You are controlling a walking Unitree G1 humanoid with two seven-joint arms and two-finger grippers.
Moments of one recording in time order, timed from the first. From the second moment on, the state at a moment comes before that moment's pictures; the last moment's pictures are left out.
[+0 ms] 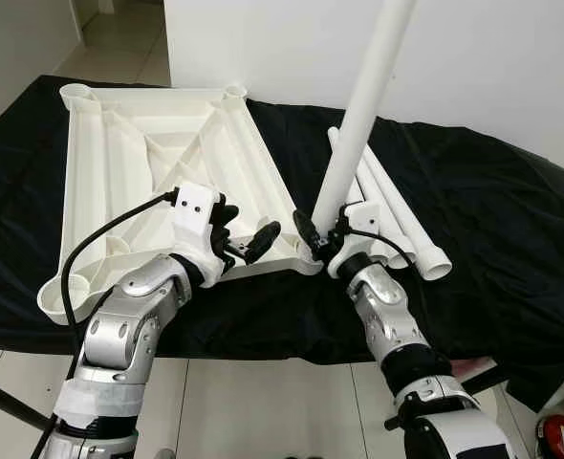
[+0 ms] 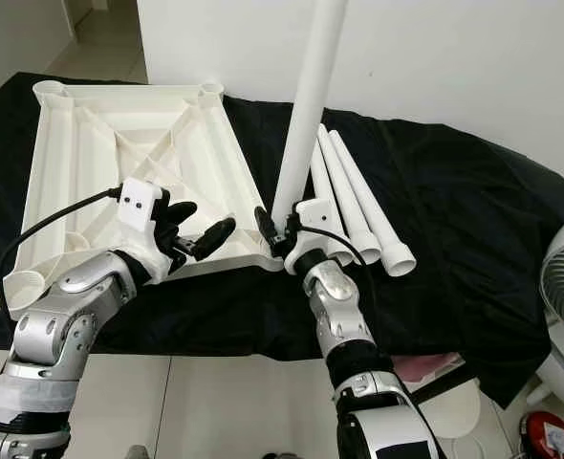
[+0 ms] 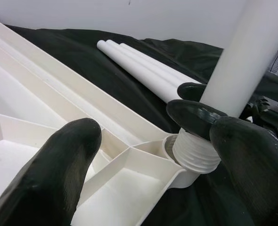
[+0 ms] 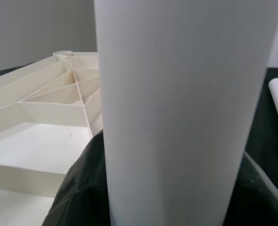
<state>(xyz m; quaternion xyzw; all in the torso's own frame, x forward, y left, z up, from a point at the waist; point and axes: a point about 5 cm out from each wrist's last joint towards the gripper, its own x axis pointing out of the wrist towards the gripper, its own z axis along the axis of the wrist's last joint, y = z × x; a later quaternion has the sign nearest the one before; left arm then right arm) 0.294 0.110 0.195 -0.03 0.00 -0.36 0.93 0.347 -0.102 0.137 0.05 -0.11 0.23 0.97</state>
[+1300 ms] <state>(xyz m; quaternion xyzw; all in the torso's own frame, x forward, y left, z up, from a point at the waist) 0.310 0.130 0.197 -0.02 -0.05 -0.25 0.97 0.334 -0.138 0.170 0.06 -0.20 0.12 0.97</state>
